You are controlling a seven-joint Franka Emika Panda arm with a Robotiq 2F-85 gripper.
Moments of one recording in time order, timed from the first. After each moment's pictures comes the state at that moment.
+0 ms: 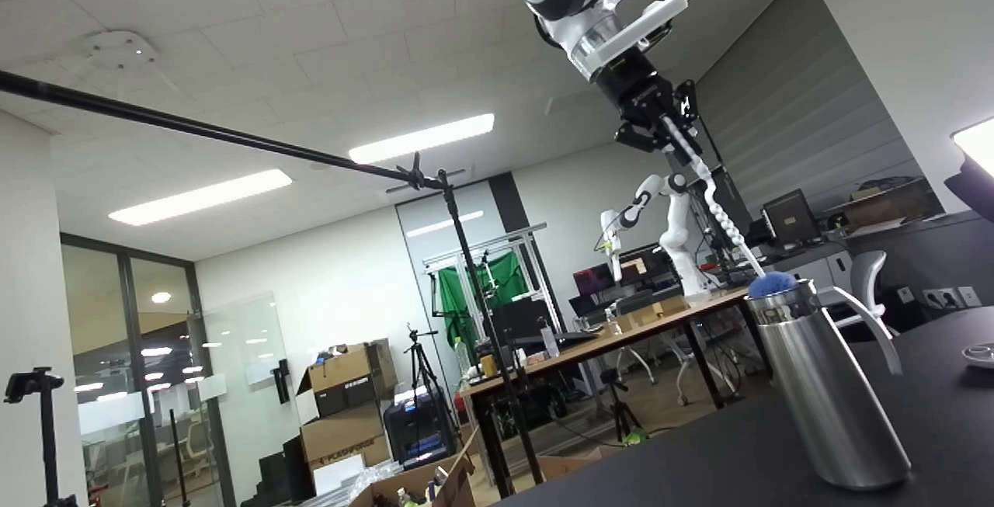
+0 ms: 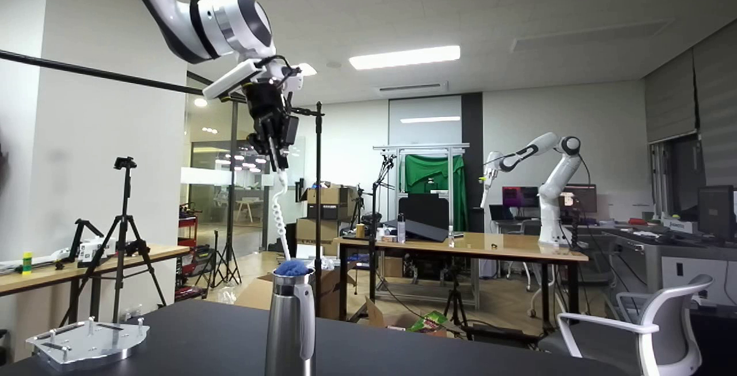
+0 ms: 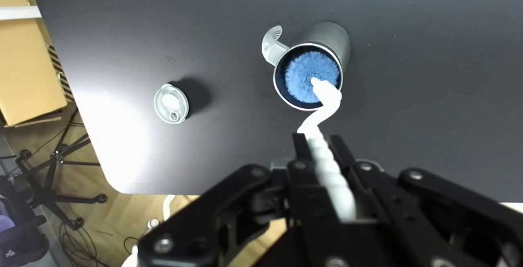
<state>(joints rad) 0.20 0.10 0.09 -1.82 -0.30 1.89 0.45</state>
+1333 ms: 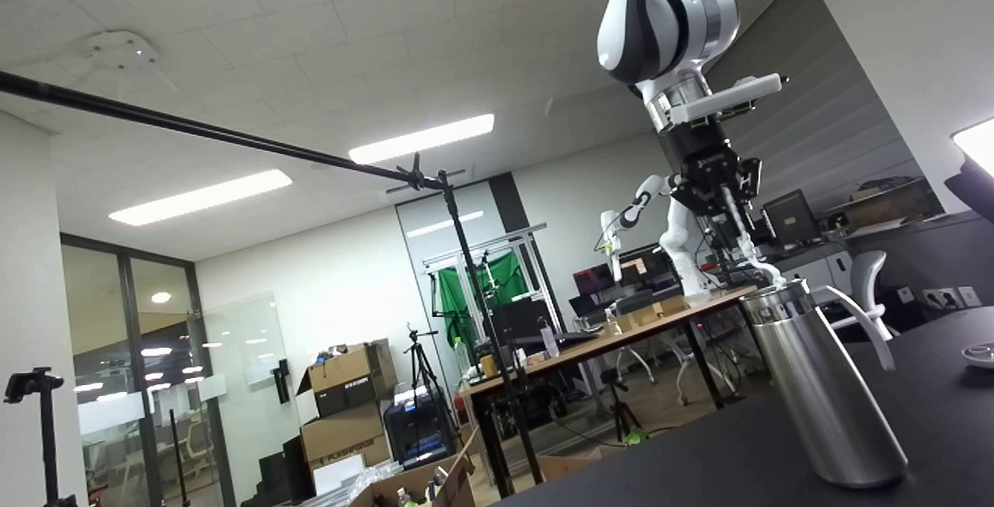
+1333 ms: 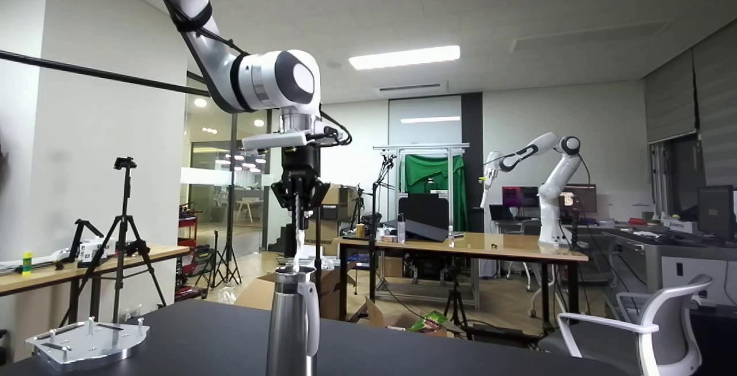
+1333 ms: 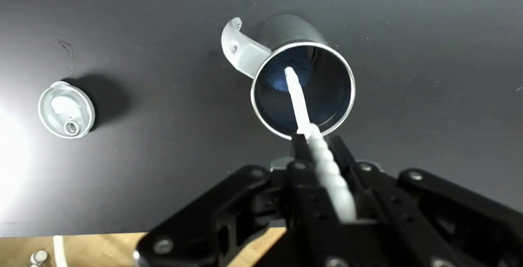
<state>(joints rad) 0.06 0.23 0.05 -1.97 -0.04 2.25 0.09</state>
